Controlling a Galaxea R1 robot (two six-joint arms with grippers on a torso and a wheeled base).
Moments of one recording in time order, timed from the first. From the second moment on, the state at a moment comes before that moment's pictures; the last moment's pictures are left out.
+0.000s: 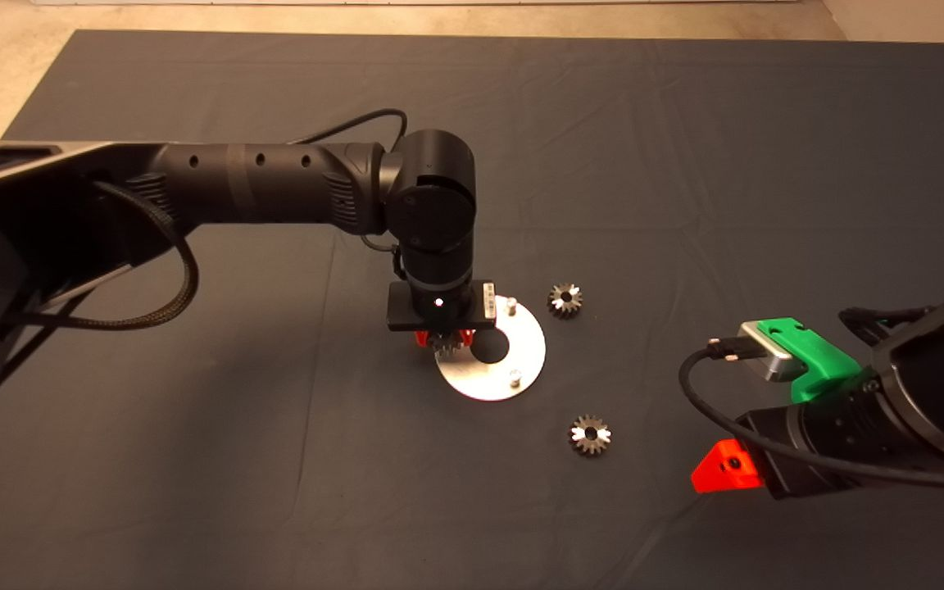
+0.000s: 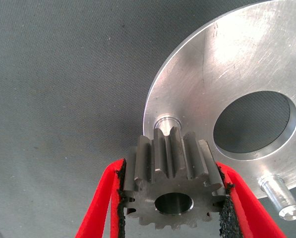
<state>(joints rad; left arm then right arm) -0.36 2.82 -1.23 0.30 1.55 -1.62 0.55 2.39 -0.40 -0.01 -1.53 1.92</state>
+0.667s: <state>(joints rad) -0.36 2.83 -1.25 0.29 1.55 -1.60 0.55 2.39 -0.40 -0.01 -1.53 1.92</state>
